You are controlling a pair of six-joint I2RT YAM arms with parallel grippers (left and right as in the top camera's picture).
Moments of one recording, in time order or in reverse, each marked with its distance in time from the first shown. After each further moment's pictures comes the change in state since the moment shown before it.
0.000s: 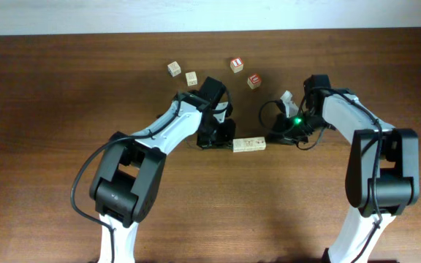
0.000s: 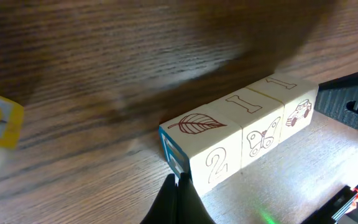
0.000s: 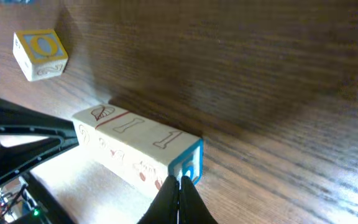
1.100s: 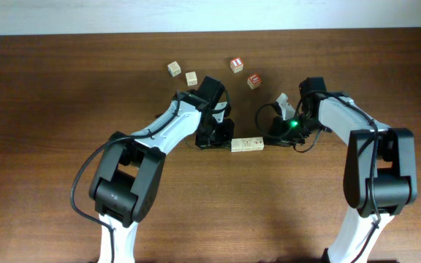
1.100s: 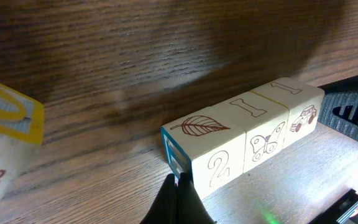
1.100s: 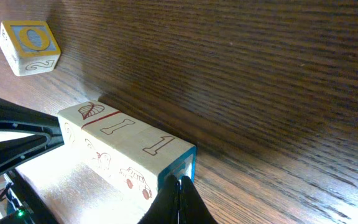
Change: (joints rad) left arm 0.005 0.000 0.000 -0.008 -0.016 0.000; right arm 0.023 0.001 -0.034 0.052 0.005 -0.019
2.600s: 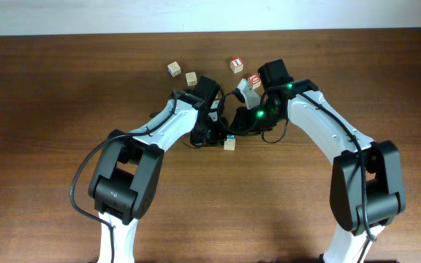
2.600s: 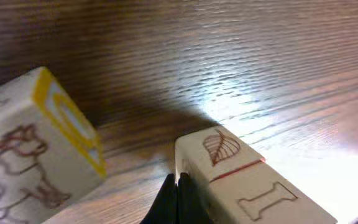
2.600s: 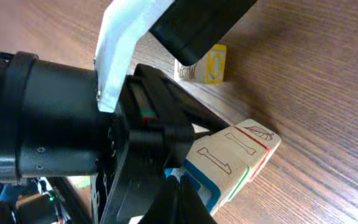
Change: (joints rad) left arm 0.025 0.015 0.002 0.004 -0.058 0.000; right arm 0.254 -0.090 0.152 -0.019 -0.023 0.103
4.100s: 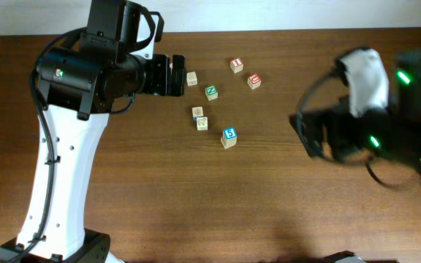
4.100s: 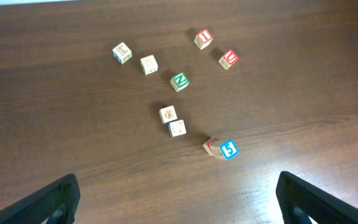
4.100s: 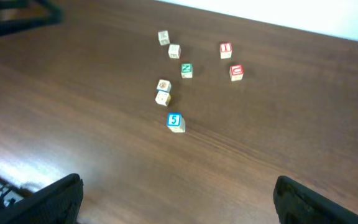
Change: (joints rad) left arm 0.172 -0.432 0.716 -0.682 -0.321 0.255; right arm -0.013 -0.596 0.738 -0.780 0.482 -0.039
